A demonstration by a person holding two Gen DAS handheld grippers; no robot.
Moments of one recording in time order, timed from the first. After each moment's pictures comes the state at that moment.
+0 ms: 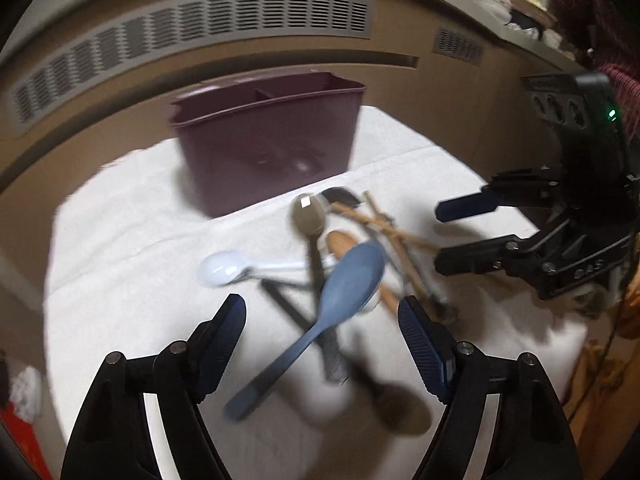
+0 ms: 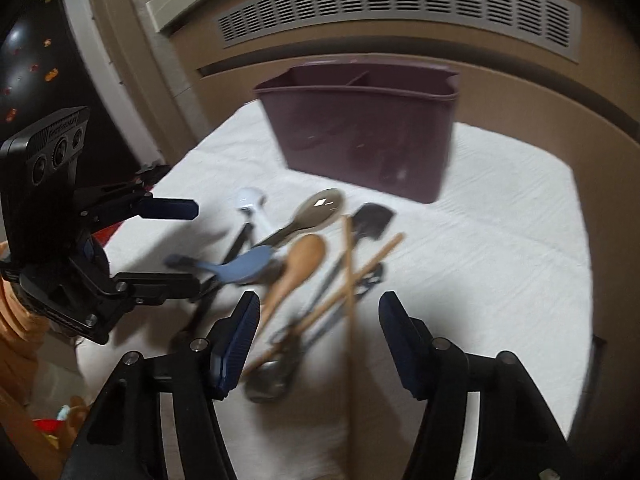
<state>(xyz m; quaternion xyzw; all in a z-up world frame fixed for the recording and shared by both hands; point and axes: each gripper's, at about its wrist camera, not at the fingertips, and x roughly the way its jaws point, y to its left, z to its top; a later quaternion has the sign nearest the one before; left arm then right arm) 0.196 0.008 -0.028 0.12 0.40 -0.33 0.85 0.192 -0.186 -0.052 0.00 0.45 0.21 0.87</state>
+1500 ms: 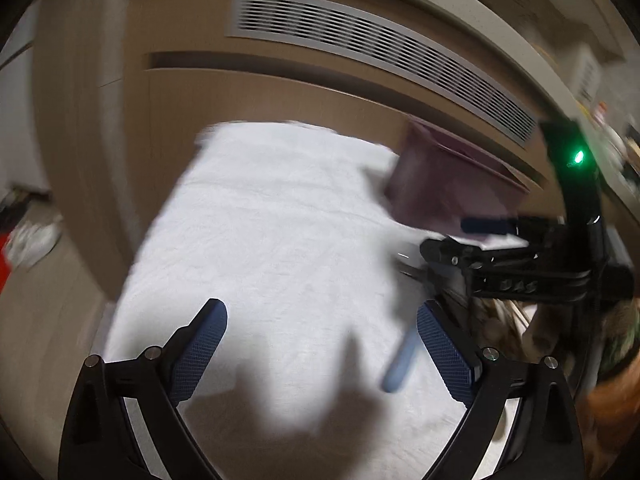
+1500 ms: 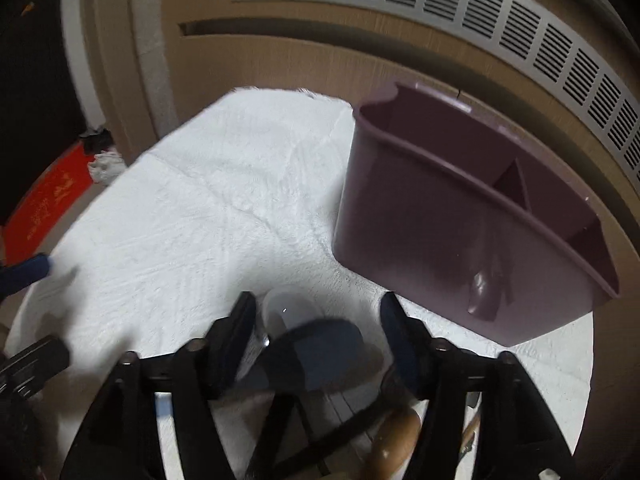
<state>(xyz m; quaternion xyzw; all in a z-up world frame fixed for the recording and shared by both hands) 0.202 0.134 -0.053 -0.07 0.38 -0.17 0.91 0.290 -0.043 -0.061 -0.13 0.44 0.13 0.88</state>
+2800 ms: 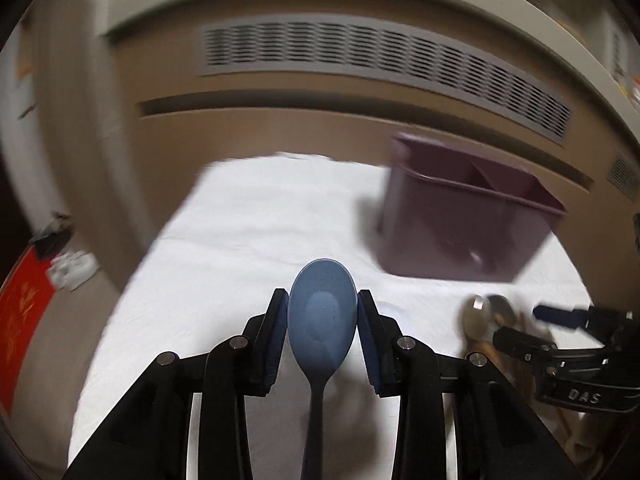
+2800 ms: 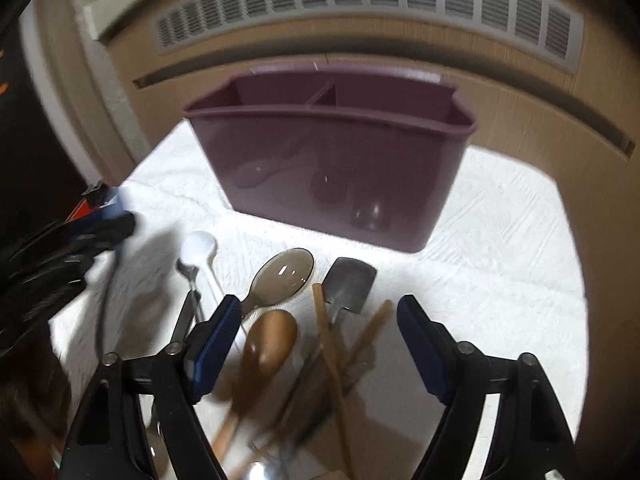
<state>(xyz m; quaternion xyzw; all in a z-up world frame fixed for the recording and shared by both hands) 0.233 0.051 -0.057 -0.03 0.34 -0.03 0.94 0.264 -0.158 -0.058 -0.01 0.46 0.10 0.88</state>
